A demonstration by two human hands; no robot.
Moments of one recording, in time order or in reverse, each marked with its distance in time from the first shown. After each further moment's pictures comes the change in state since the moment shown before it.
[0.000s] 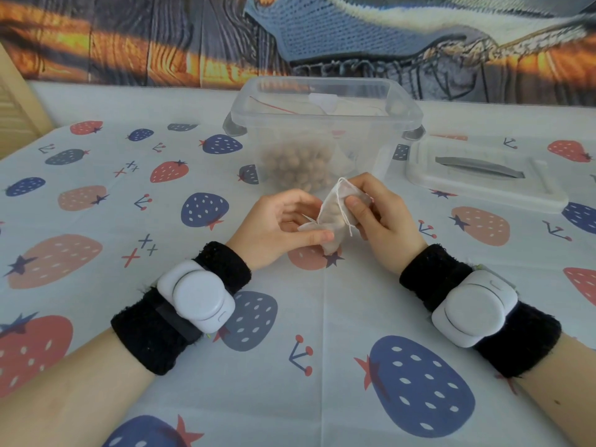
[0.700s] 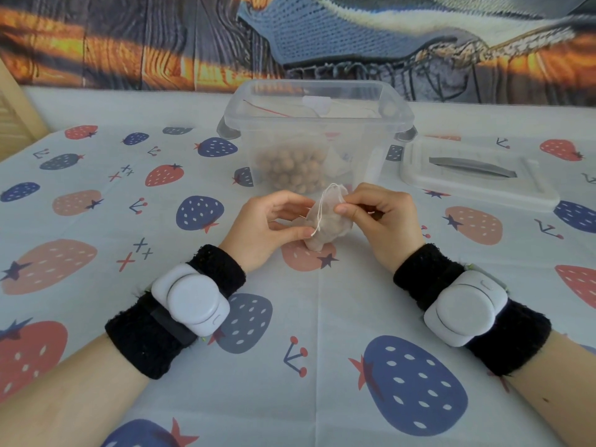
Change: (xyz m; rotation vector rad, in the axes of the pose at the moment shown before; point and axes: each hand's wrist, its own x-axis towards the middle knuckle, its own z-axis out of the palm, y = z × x) left_hand 0.001 -0.005 -0.003 0.092 0.064 0.003; right_hand -0.001 0.000 -0.003 0.071 0.136 -0.079
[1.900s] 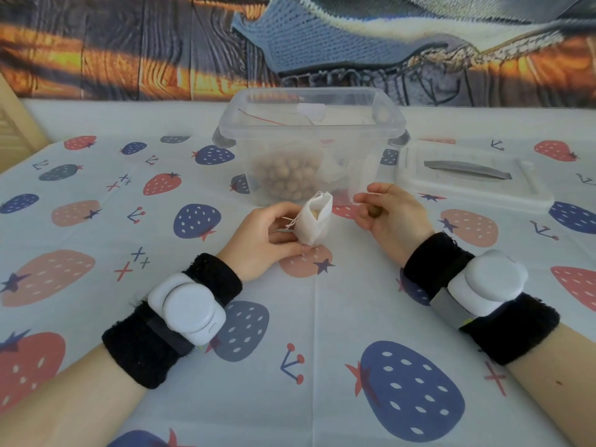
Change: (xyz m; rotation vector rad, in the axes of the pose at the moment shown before) left_hand 0.001 -0.003 0.002 -0.068 -0.089 -0.047; right_hand 0.018 0.004 -0.009 0.732 0.355 0.756
